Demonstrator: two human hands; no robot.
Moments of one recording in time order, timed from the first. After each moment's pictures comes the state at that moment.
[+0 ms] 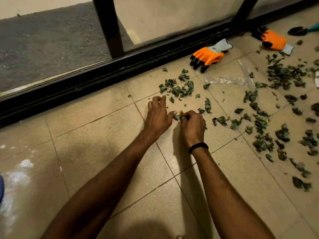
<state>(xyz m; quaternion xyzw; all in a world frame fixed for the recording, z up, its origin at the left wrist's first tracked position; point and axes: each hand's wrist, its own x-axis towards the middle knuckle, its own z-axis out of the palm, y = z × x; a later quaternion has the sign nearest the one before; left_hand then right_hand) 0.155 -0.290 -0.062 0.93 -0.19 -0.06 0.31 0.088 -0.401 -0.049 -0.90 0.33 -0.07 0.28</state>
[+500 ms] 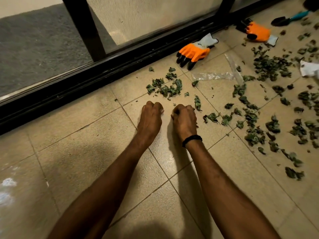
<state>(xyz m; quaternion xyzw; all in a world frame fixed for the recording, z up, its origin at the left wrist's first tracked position) 0.158 -0.304 -0.081 0.93 -0.22 -0.02 0.30 0.102 -0.420 -0.050 -0.92 0.29 0.00 0.25</state>
